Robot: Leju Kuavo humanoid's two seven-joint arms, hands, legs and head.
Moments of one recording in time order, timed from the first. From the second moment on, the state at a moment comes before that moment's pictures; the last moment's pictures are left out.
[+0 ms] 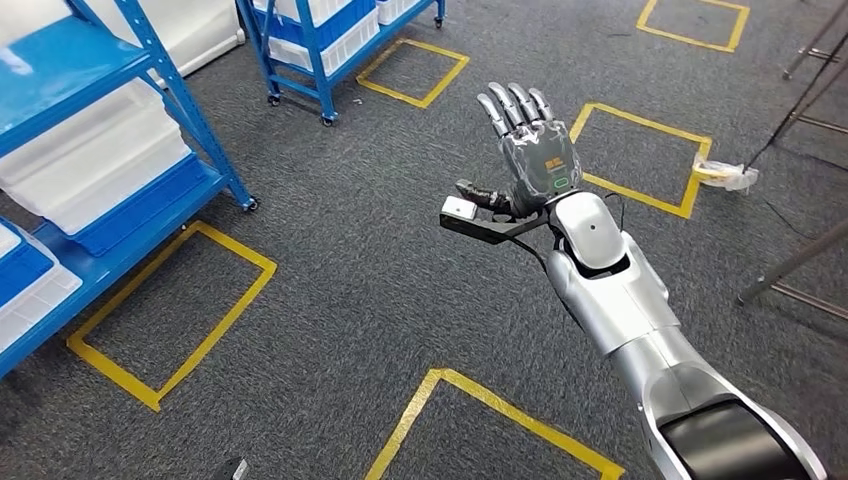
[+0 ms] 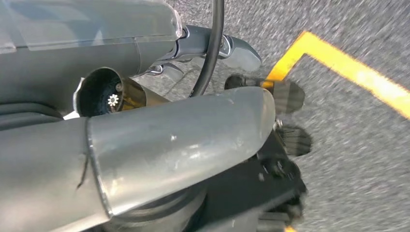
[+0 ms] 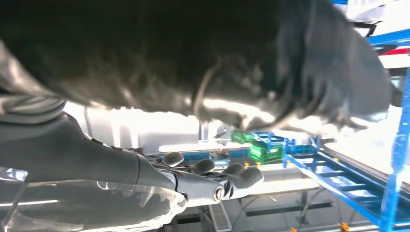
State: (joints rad) left arm -0.14 -0.07 1.01 -0.22 -0.74 -0.28 0.14; right arm -0.91 -0.02 0.53 -0.84 1.29 -0.46 -0.03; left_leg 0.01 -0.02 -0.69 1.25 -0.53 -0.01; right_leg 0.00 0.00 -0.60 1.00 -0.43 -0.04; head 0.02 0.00
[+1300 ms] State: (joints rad) left arm -0.14 -0.06 1.01 -0.22 -0.71 -0.26 0.15; right arm -0.89 -0.04 0.53 -0.83 1.30 -0.47 -0.04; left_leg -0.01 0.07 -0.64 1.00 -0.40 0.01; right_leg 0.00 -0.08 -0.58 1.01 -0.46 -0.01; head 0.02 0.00
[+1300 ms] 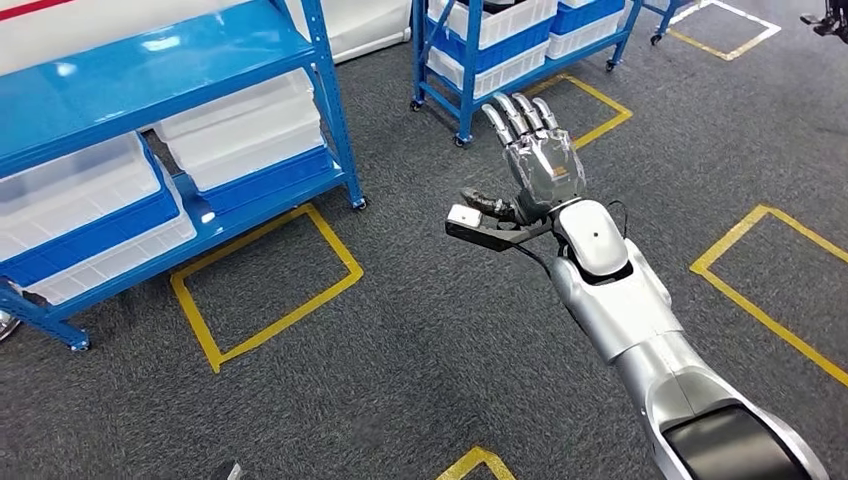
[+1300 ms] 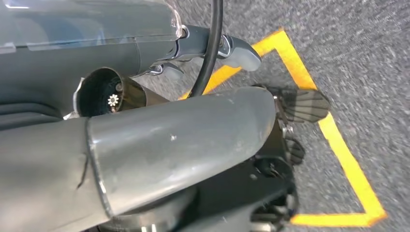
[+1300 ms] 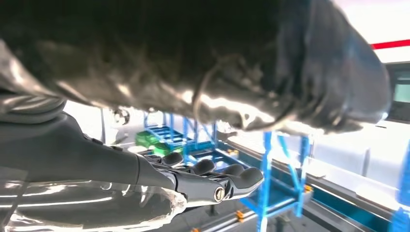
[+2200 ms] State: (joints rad) left arm -0.12 -0.07 1.01 -0.22 -0.70 -0.25 0.15; right arm -0.86 -0.06 0.53 -0.82 1.29 -0.48 -0.03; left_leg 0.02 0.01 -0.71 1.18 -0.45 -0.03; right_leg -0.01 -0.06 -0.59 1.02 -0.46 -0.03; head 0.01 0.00
